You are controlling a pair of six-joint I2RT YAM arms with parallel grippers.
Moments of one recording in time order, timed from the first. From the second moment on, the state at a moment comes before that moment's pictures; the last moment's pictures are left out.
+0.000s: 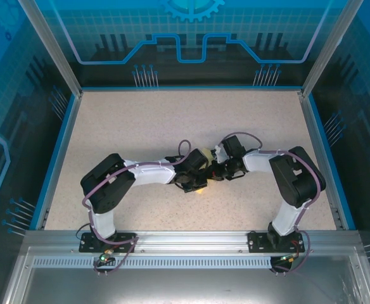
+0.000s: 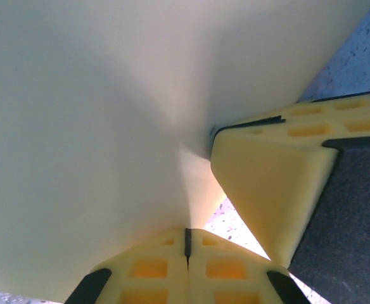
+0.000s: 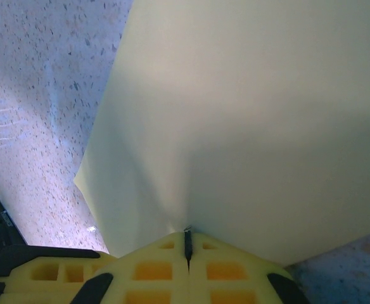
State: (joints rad) left arm -0.86 1.85 1.06 -0.30 0.18 -1.17; right arm 0.43 1.76 0.81 -0.21 -0.63 0.48
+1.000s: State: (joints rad) left arm -0.86 1.85 1.06 -0.32 0.18 -1.17; right arm 0.43 1.74 0.76 -0.21 -0.66 0.47
